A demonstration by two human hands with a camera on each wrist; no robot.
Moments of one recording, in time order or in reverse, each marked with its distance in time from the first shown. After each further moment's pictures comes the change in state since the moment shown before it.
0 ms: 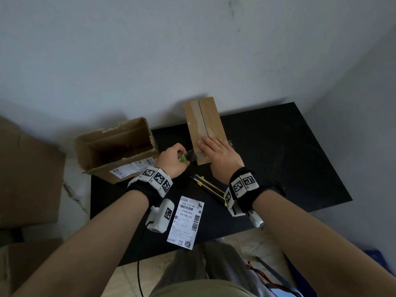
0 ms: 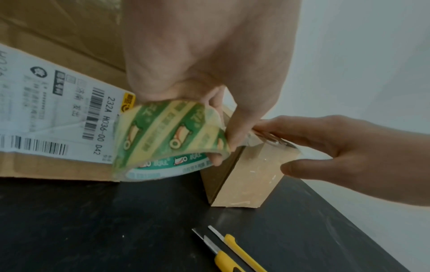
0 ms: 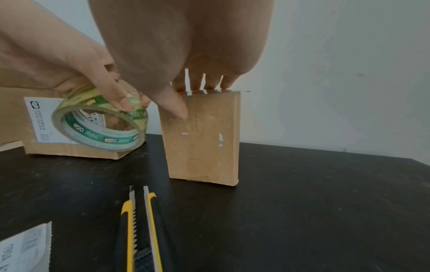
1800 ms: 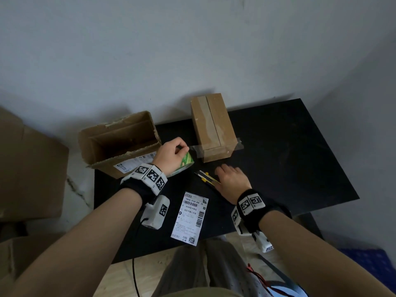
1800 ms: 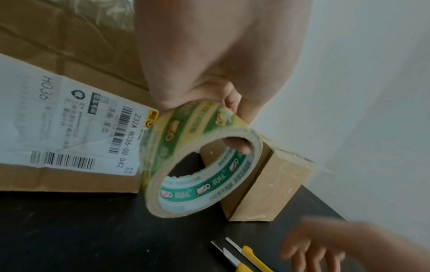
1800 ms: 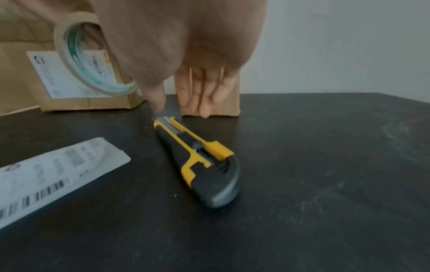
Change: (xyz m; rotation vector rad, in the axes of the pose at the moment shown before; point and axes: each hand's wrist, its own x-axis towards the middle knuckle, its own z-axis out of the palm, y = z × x) left_hand -0.001 -0.019 -0.009 -0.134 0.065 0.137; right_hand -0.033 -0.010 0.061 0.106 0.009 0.140
